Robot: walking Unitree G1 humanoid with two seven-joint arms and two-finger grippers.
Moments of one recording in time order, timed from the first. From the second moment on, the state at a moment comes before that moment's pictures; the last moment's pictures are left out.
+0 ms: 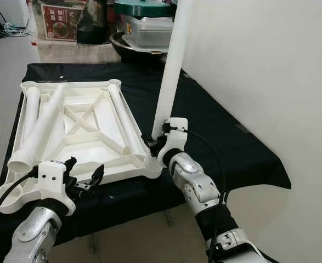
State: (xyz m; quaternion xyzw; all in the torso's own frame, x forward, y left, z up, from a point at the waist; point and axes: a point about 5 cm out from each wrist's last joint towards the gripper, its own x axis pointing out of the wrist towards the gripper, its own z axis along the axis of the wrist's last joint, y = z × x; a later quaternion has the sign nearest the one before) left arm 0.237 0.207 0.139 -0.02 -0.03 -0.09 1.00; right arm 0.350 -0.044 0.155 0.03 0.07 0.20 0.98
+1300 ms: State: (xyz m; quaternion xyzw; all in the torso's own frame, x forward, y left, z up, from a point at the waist) left arm 0.236 0.211 0.141 -0.03 -0.04 -0.09 1.00; right arm 0.349 -0.050 0.160 0.08 0.03 0.21 0.97
